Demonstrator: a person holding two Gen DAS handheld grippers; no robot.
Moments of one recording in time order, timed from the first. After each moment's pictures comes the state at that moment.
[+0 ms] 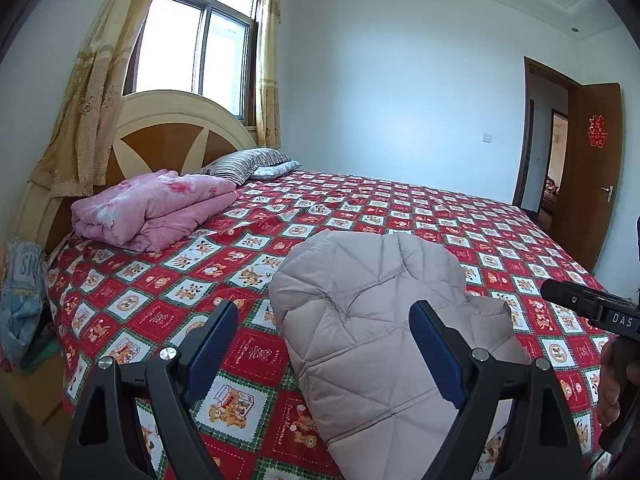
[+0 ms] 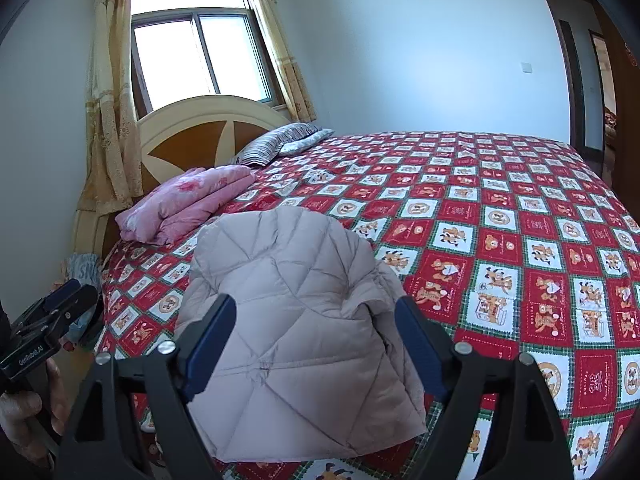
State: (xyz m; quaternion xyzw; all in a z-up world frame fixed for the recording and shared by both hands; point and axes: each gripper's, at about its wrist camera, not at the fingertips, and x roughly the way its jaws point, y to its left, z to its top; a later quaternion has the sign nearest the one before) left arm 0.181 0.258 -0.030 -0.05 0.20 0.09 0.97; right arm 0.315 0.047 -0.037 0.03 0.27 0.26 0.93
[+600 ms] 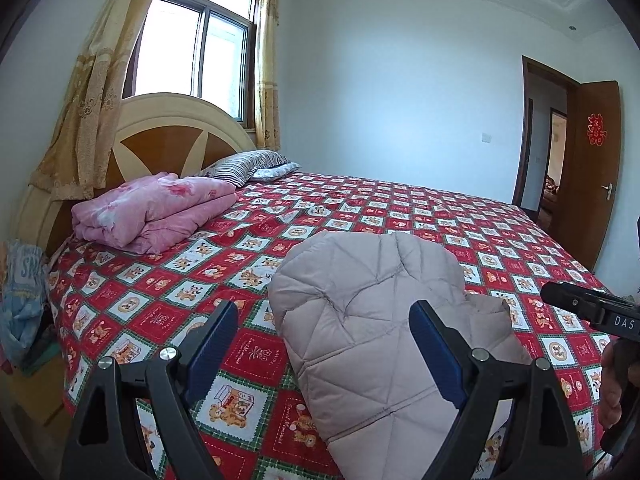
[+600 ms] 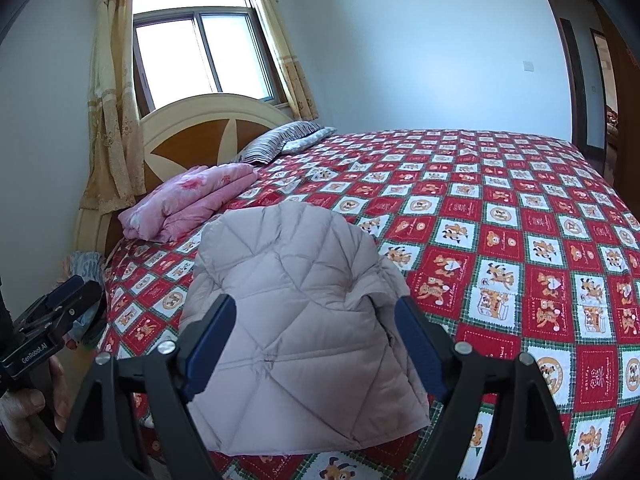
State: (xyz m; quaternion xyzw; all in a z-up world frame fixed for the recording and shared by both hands) left arm 0.178 0.254 -0.029 -0.04 0.20 0.09 0.98; right arm 0.306 0.047 -0.040 0.03 0.27 0.26 0.93
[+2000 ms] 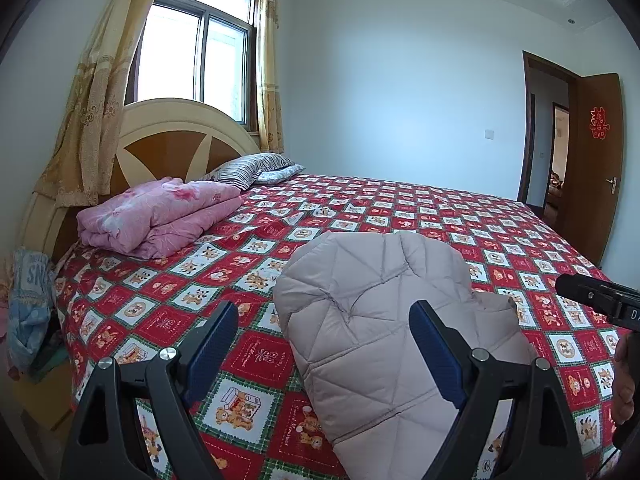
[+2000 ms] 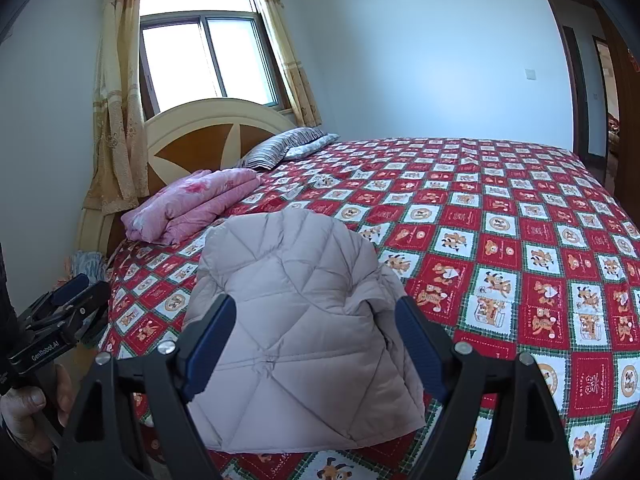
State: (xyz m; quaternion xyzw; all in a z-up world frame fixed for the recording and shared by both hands) left arm 0.177 0.250 -0.030 -0.03 0.20 0.10 0.98; right arm 0.303 0.040 -0.033 0.02 0.26 0.27 0.93
